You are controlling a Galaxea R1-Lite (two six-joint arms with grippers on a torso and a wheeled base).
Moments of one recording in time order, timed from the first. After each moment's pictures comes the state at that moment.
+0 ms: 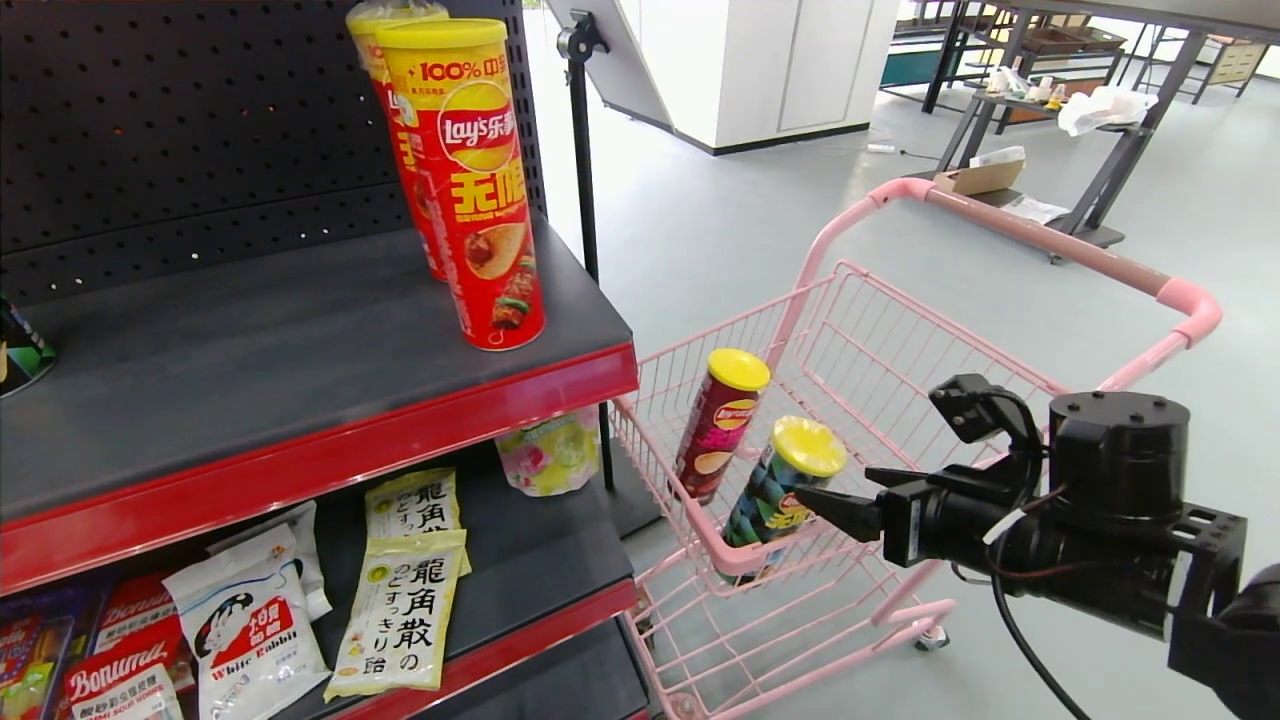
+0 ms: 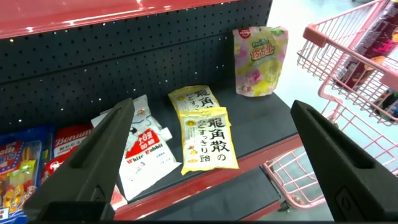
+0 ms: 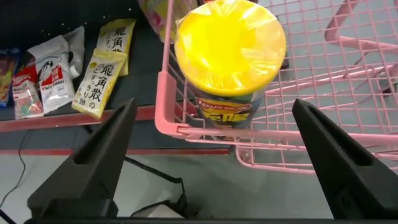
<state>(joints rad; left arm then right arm) 0.00 0.00 0.00 0.00 0.02 0.00 0.43 1.70 -0.43 -0.88 0.16 0.20</state>
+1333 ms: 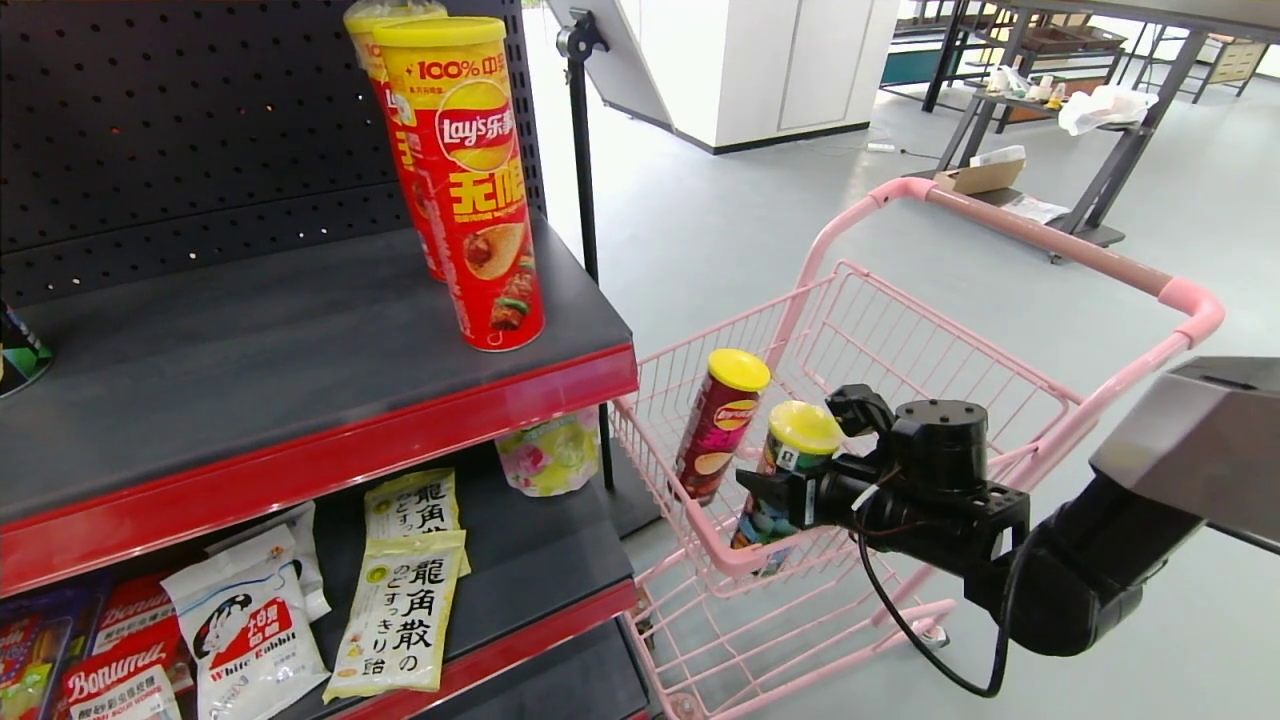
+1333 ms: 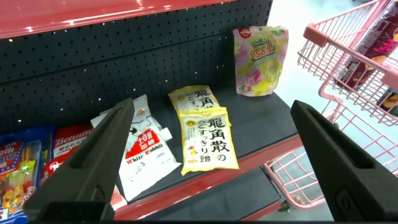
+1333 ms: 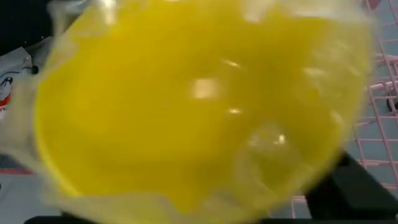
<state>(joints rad) 0.00 0.00 0.00 0.00 0.02 0.00 0.41 2.13 -0.63 -1.12 0.16 0.19</state>
